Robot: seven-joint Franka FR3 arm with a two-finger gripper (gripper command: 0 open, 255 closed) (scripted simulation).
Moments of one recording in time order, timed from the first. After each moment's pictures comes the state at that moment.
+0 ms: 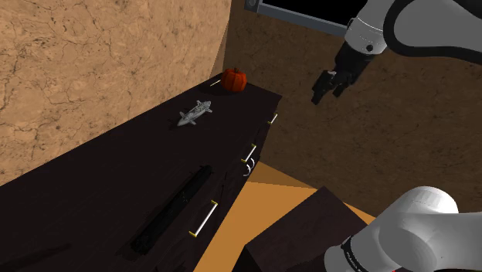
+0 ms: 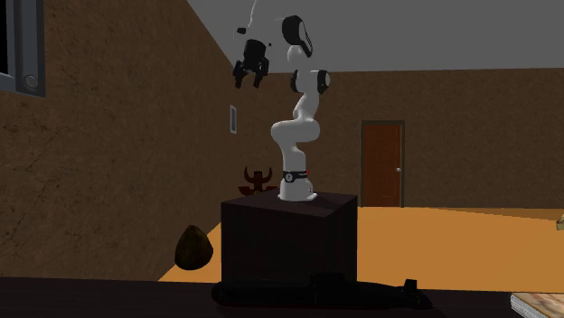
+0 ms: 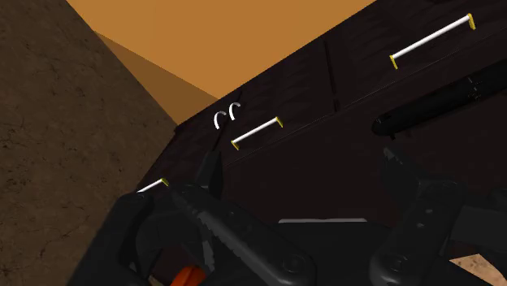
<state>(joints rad) -0.02 -0.78 0.06 -2.32 -0.11 1.72 0.11</state>
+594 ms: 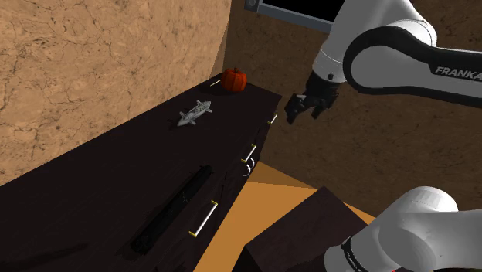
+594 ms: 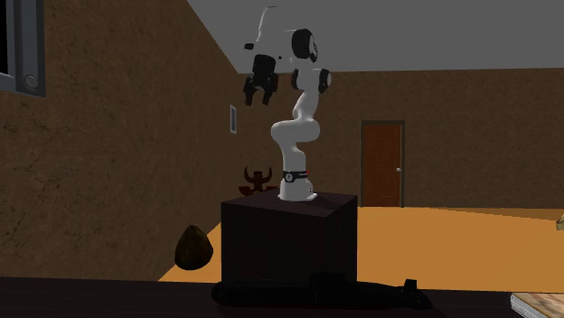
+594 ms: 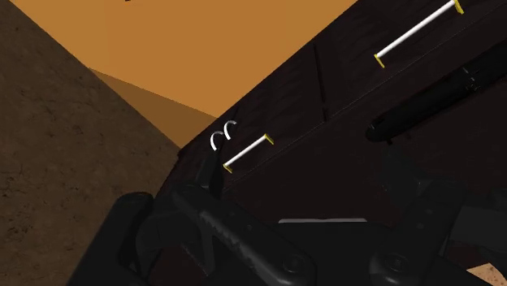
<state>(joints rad) -0.03 -0.73 0.18 -2.45 -0.04 1.85 0.35</state>
